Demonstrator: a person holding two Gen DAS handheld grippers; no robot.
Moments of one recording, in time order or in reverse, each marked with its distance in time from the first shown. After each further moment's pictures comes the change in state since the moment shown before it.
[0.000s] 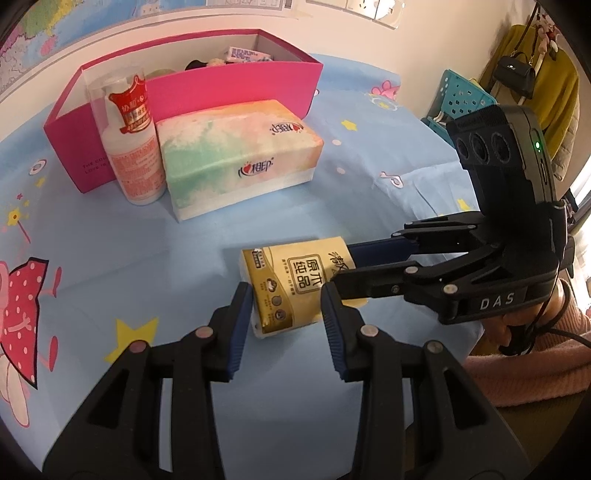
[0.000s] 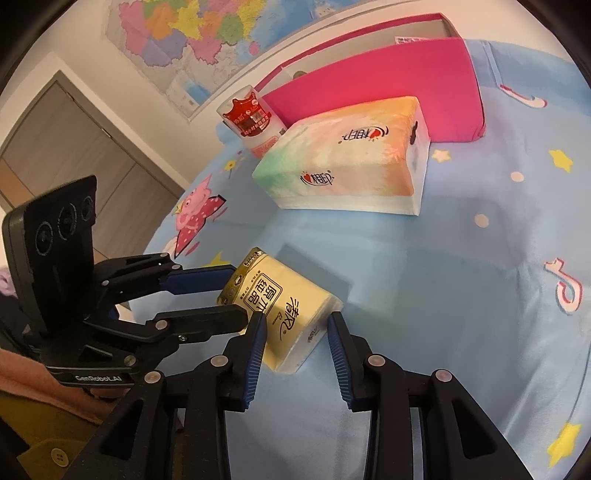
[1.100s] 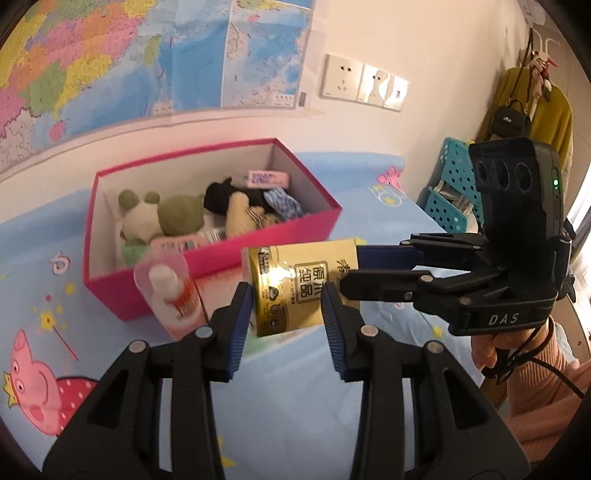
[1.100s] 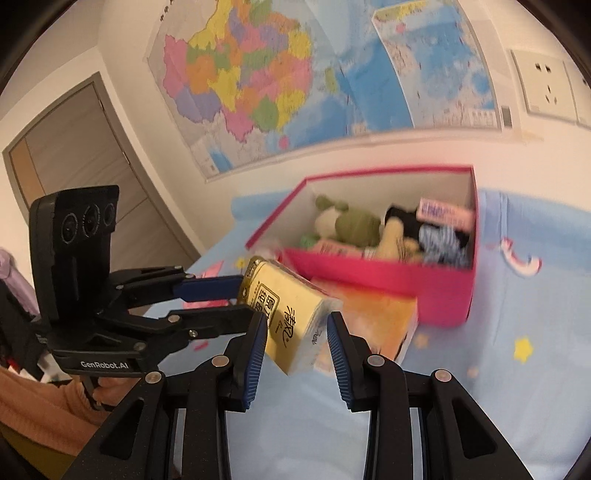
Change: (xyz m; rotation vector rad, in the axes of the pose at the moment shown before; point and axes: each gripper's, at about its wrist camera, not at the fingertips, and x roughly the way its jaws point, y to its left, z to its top) left arm -0.050 0.030 0.105 0.010 -0.219 0.008; right arm -0.063 0.029 0.098 -0.167 -0.257 -0.043
